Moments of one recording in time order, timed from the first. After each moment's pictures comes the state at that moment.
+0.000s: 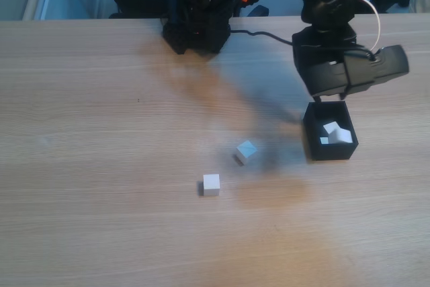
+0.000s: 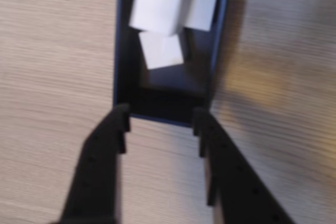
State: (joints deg) arm -41.5 100.9 98.6 61.2 -49.2
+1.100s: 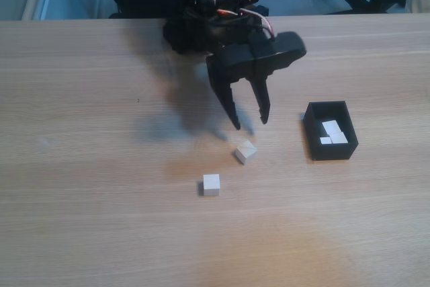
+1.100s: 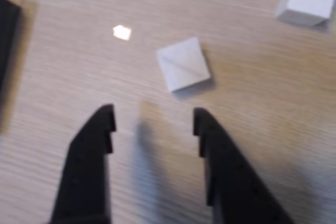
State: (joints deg) arm -16.3 135.8 154.3 22.5 -84.5
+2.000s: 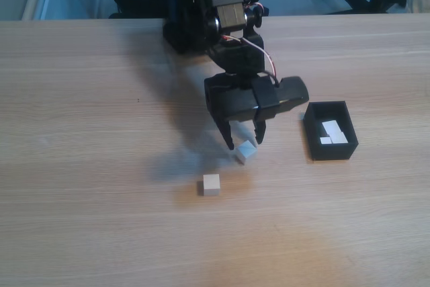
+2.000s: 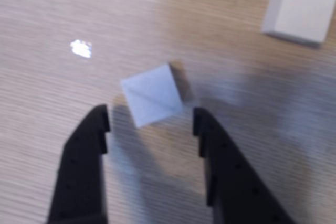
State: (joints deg) arm -13.6 112.0 140.2 21.8 -87.7
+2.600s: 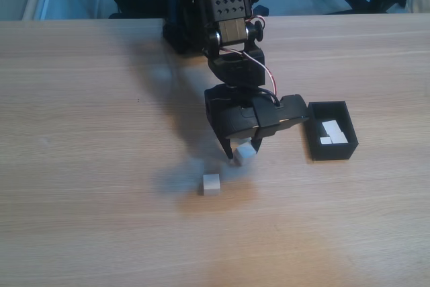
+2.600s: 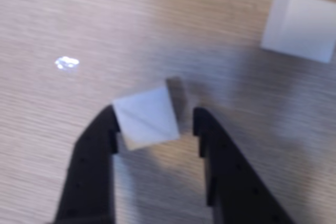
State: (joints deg) arm -13.1 103.4 135.0 20.2 -88.2
